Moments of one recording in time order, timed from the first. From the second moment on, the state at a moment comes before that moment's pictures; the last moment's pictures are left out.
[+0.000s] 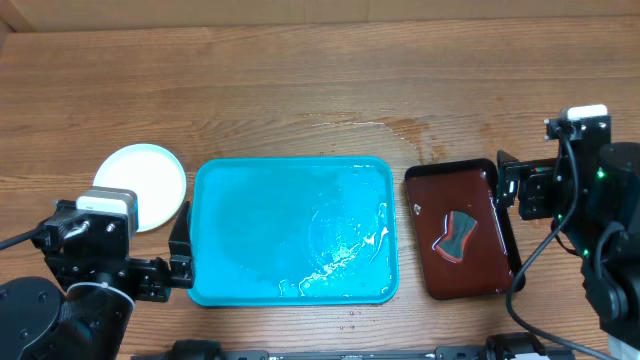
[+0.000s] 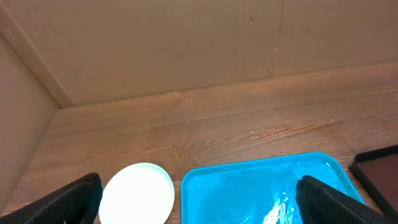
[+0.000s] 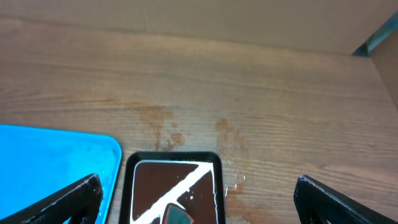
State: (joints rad) left arm -0.05 0.73 1.53 -1.17 0.00 0.08; right arm 0.08 0.93 1.33 -1.03 0.05 -0.06
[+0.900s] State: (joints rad) left arm -0.05 0.73 1.53 -1.17 0.00 0.08; right arm 0.08 1.17 1.33 -1.06 0.05 -0.06
